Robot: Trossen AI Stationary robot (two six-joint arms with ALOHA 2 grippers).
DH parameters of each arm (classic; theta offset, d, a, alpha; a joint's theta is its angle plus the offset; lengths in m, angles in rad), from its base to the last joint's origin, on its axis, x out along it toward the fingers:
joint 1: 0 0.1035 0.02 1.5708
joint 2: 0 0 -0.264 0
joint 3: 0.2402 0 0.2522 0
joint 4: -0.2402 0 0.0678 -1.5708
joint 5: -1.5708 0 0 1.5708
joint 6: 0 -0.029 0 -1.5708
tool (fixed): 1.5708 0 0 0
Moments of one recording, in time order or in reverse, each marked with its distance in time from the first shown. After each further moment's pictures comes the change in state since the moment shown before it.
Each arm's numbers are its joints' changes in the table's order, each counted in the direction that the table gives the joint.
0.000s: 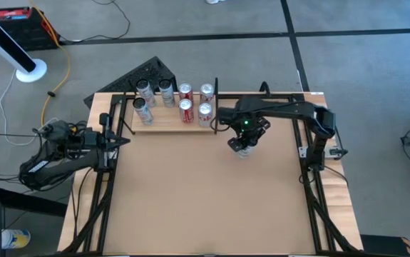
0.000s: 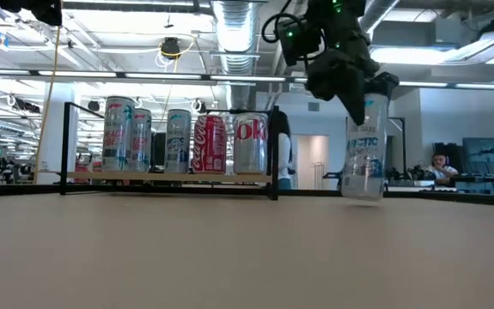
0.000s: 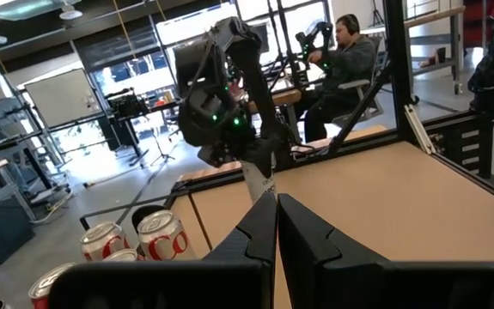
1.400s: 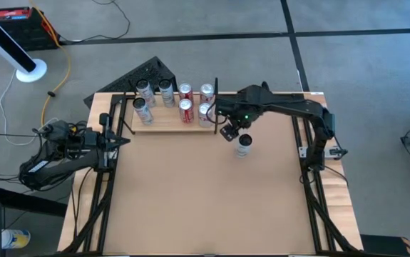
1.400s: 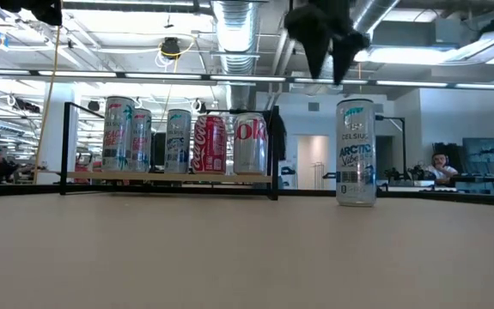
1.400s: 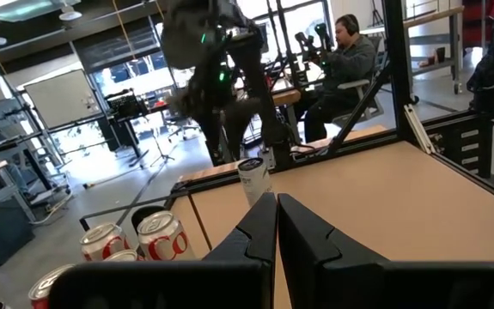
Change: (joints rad) left arm 0.000 0.000 0.000 0.001 -0.002 -0.003; right arm 0.061 -0.009 0.345 -0.036 -0.265 0.020
